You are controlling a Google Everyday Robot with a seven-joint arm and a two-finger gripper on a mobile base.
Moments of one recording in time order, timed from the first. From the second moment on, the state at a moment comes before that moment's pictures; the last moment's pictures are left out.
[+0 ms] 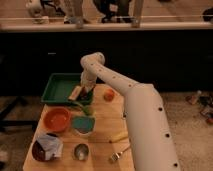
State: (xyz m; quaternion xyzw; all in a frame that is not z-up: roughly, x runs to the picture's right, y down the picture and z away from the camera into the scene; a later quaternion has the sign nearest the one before) arm -0.127 0.002 0.939 -0.23 -0.24 -0.30 0.90
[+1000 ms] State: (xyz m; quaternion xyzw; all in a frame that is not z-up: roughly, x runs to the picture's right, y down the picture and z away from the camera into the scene) arm -0.184 0.011 0.940 -0.24 -0.30 -0.35 0.86
